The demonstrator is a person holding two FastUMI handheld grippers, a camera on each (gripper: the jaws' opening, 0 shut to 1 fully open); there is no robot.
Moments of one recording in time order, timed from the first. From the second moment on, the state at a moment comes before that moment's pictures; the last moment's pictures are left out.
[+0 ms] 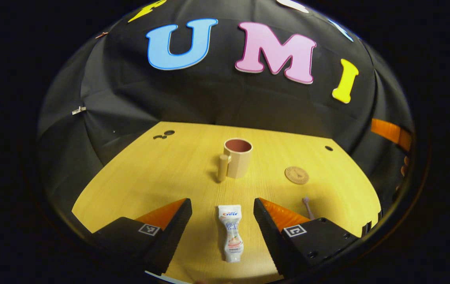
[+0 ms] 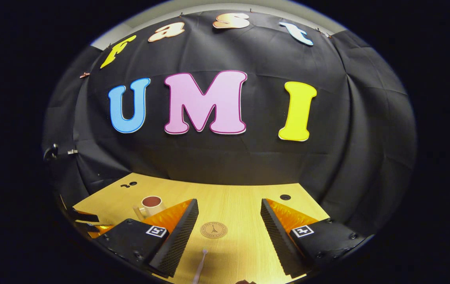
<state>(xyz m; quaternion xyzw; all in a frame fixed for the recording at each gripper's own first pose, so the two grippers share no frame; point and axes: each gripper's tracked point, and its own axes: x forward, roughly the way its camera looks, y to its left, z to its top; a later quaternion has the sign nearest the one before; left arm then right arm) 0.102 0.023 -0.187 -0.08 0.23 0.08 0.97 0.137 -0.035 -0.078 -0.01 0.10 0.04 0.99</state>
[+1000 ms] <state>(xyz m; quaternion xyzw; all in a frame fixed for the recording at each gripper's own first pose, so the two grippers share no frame) 0.117 0.000 -0.301 -0.06 0.38 0.08 0.92 0.149 -0.028 -0.155 -0.02 0.20 0.06 0.98</state>
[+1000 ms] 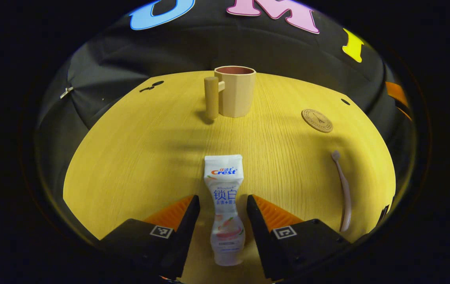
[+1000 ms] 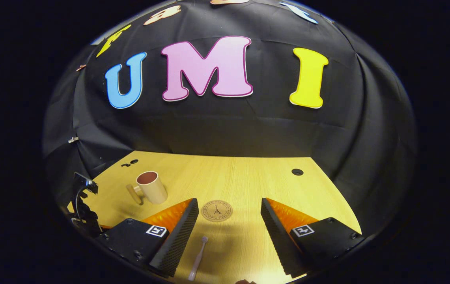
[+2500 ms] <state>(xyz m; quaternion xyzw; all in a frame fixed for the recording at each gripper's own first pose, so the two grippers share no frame) 0.063 0.024 -0.241 -0.06 0.34 0.06 0.94 0.073 0.012 -0.340 -0.03 0.50 0.02 0.87</state>
